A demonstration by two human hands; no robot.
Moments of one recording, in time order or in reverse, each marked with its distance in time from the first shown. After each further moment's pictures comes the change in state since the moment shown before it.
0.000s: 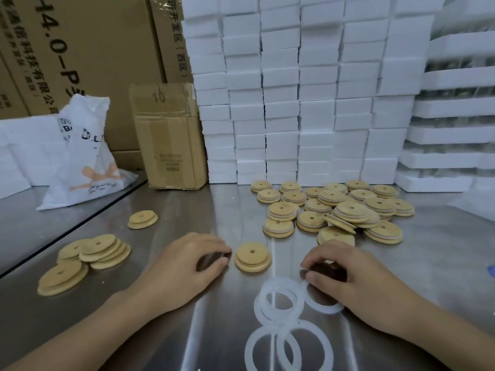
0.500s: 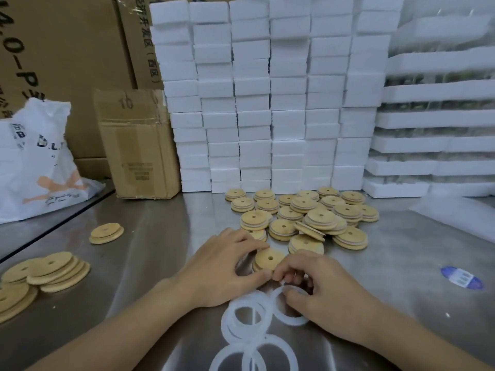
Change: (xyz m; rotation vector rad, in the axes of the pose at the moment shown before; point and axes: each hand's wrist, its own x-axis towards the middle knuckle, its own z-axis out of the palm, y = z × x) left_hand 0.068 0.073 0.038 -0.103 -0.119 0.200; right_hand 0.000 -0.001 -0.002 -0.003 -0.047 0.029
